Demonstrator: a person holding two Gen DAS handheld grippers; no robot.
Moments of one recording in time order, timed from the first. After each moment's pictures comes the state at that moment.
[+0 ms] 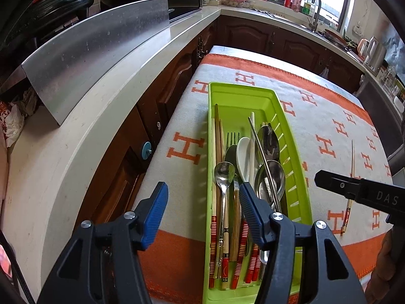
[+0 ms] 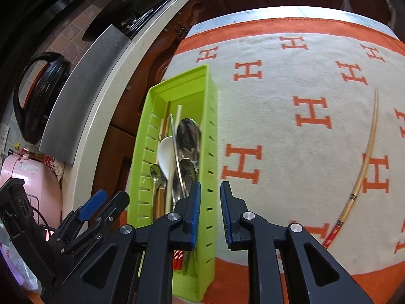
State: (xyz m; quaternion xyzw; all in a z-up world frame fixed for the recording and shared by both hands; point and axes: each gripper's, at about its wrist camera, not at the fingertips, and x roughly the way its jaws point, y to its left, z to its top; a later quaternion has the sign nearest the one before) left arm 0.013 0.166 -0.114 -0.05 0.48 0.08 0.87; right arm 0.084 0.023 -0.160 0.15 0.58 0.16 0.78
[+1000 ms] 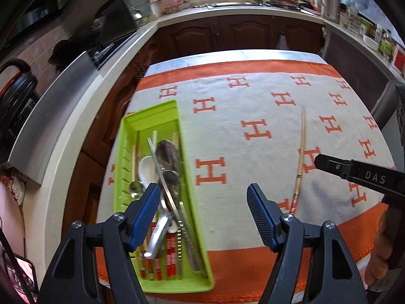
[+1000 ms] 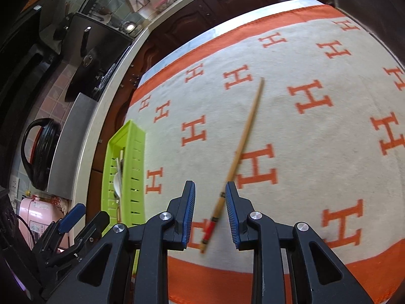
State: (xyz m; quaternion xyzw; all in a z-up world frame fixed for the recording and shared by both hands) left arm 0.021 0.001 -0.086 0.09 0.49 0.01 0.87; right arm 0.044 -0.163 -0.169 0.25 0.53 0.09 0.81
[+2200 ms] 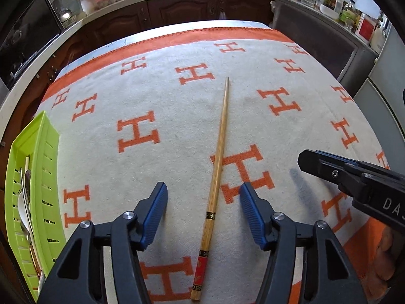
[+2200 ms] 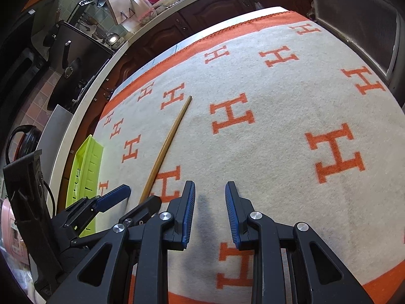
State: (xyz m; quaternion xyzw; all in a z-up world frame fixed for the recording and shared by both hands) left arm 0.075 -0.104 -0.180 0.09 0.51 -0.13 0.84; right arm 0.045 -0.238 -0.208 0.22 0.50 0.05 0.84
